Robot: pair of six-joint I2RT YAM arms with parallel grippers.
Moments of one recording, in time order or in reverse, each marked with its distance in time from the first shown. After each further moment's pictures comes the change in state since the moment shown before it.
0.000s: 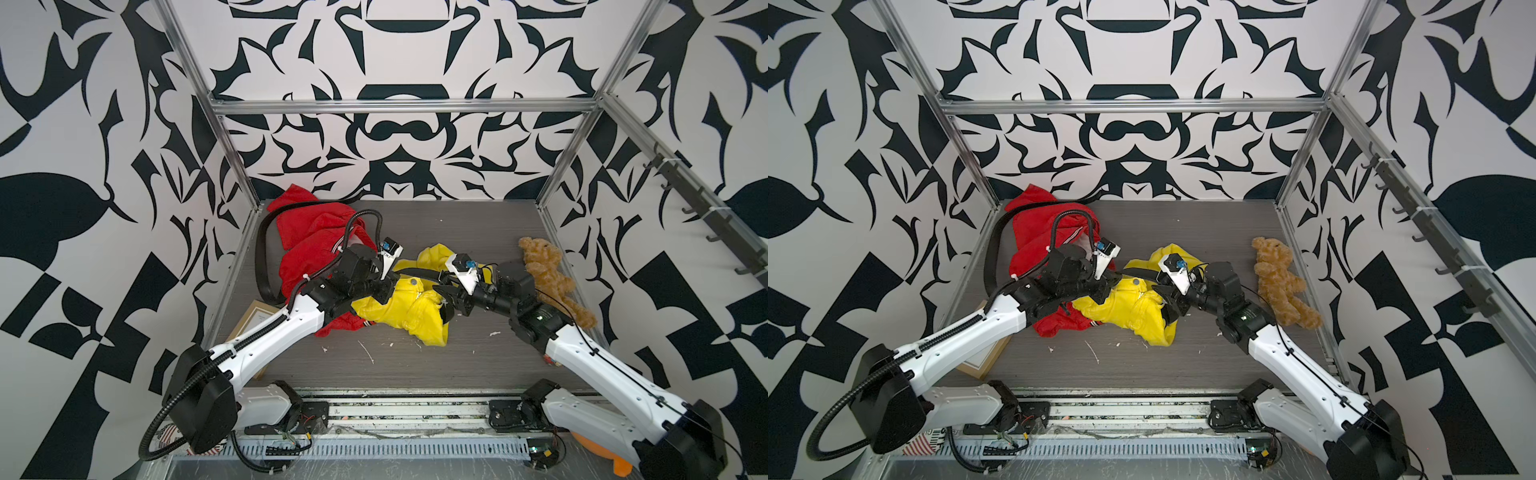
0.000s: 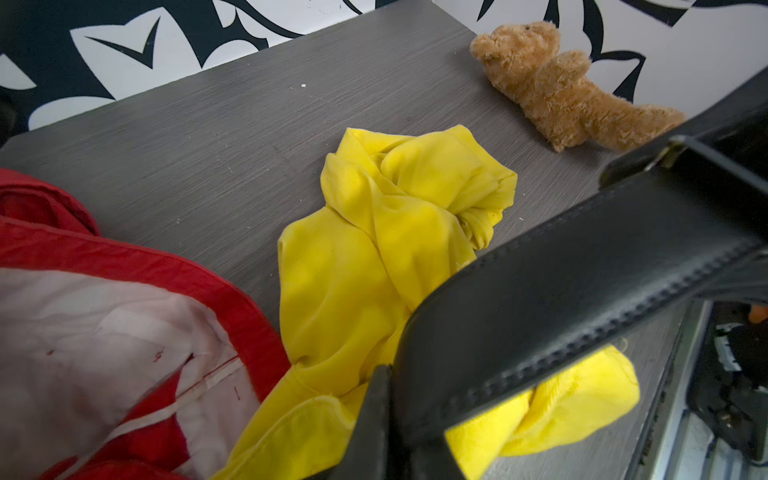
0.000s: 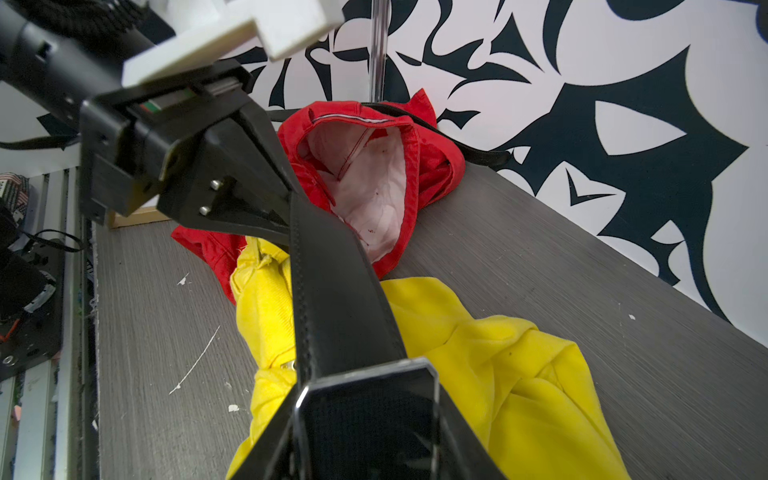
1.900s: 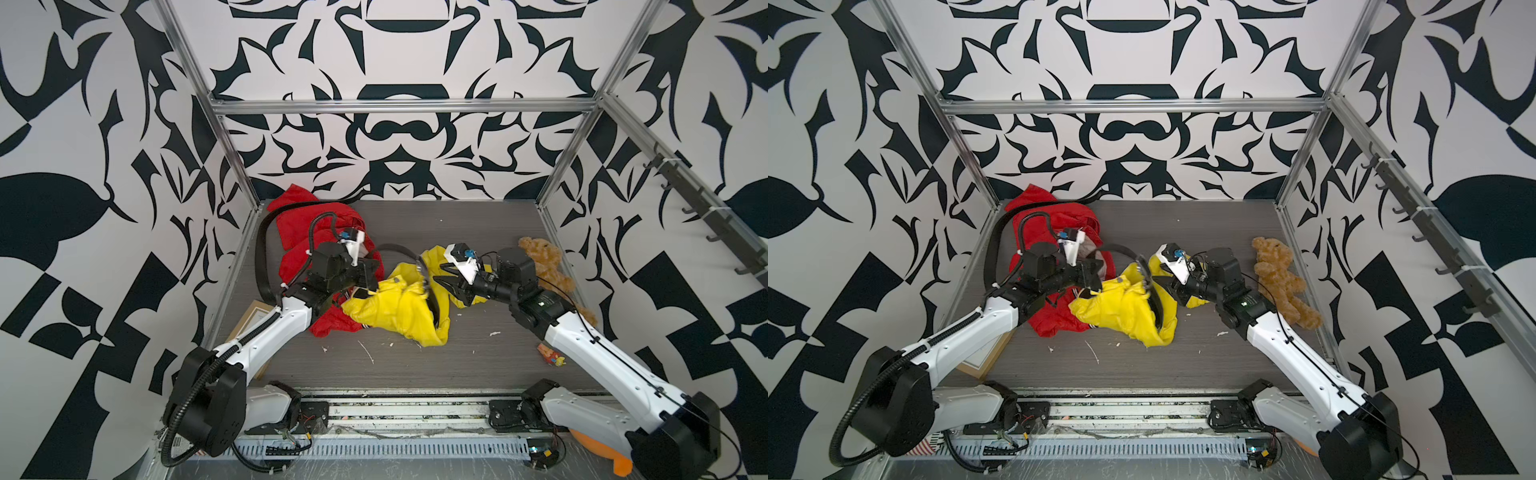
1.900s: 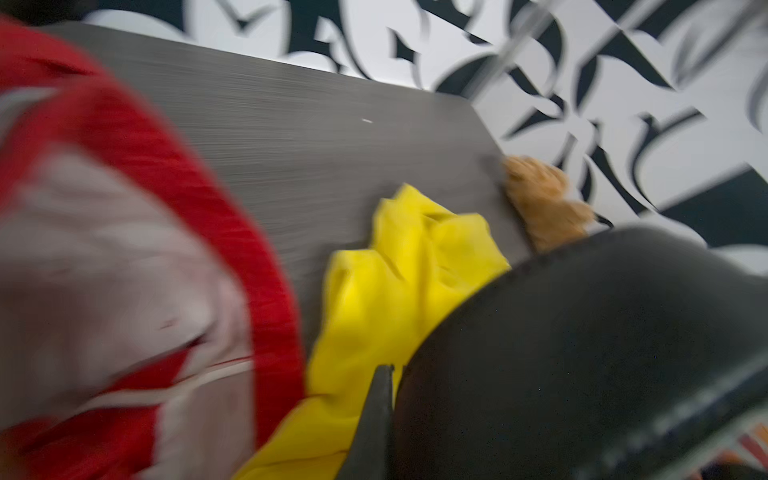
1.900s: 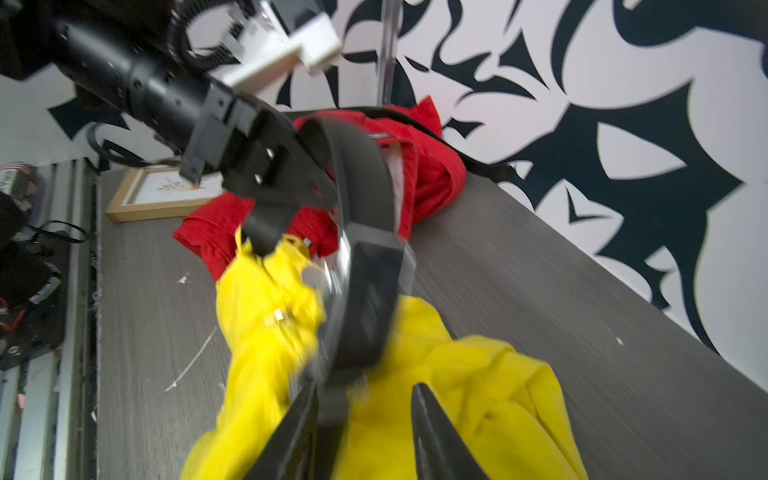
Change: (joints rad) left arm 0.340 -0.004 -0.196 0.323 0.144 -0.393; right arm -0.063 0.046 0.128 -0.124 -0.046 -0.068
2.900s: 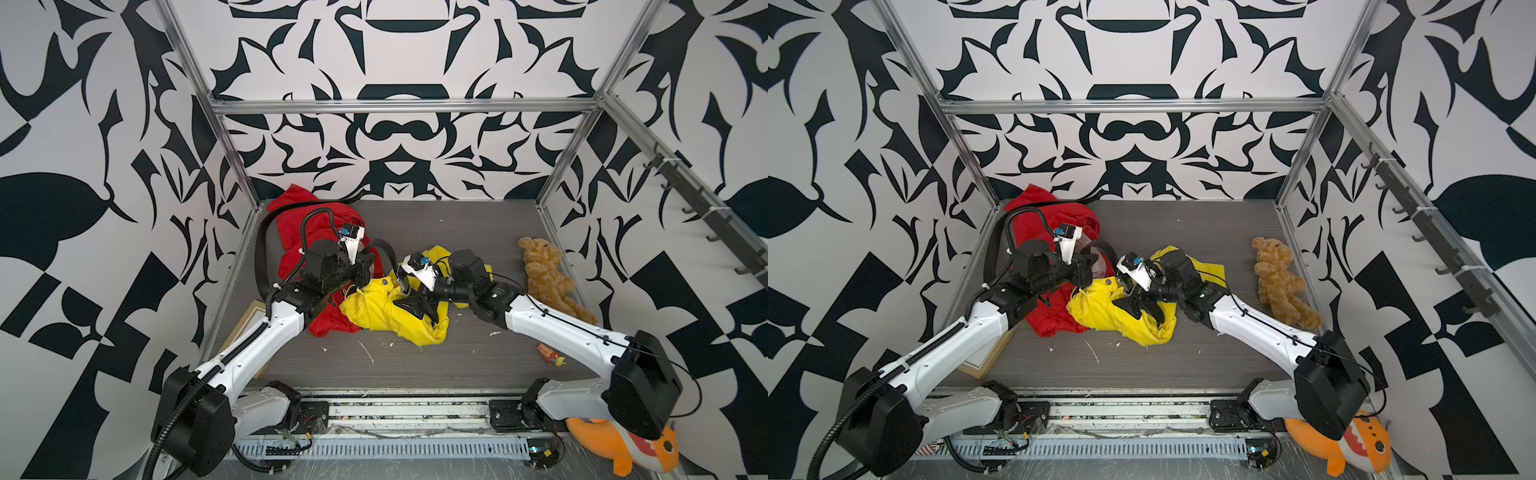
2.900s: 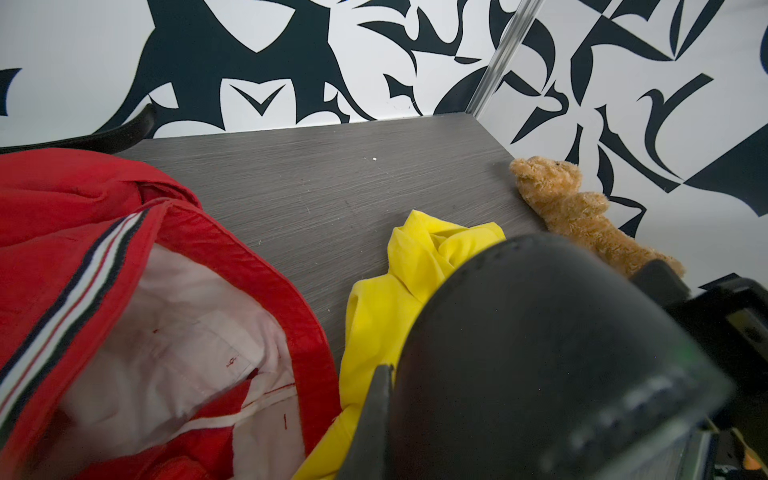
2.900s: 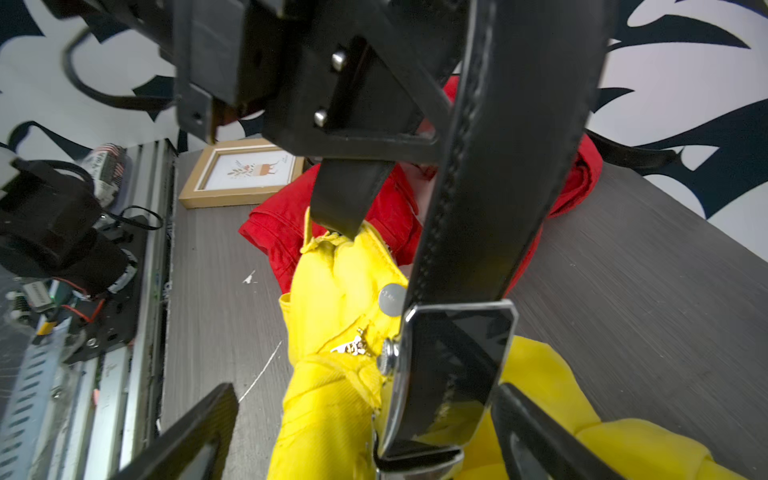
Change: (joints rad) left arm -0.135 -0.086 0.066 -0.072 -0.007 0.238; right arm 0.276 0.322 0.064 0.210 0.016 0.086
